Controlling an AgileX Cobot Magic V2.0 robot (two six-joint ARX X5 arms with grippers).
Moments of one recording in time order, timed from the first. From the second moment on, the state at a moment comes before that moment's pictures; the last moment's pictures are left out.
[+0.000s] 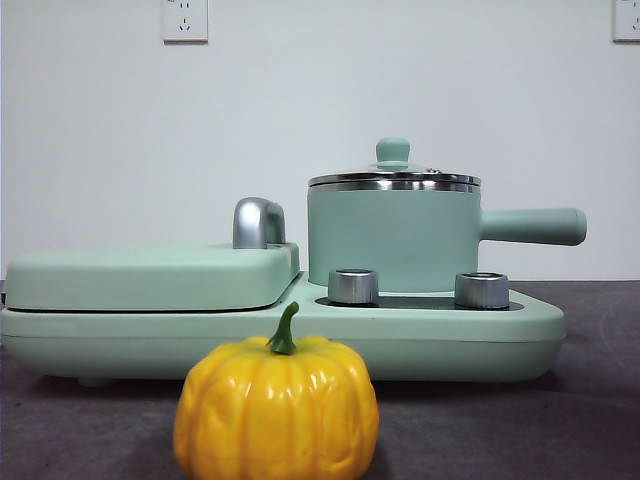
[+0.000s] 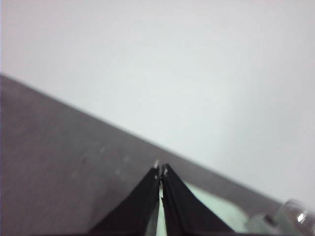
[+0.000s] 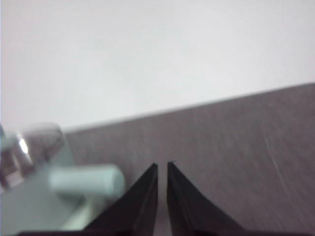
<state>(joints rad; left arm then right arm) 0.02 0.00 0.03 0.16 0.07 -0.51 0.04 0.00 0.02 0.10 -0.02 0.28</state>
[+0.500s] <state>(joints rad) 0.02 0.01 0.20 0.03 0.07 -0.54 0.04 0.04 0.28 0.01 0.00 0.33</state>
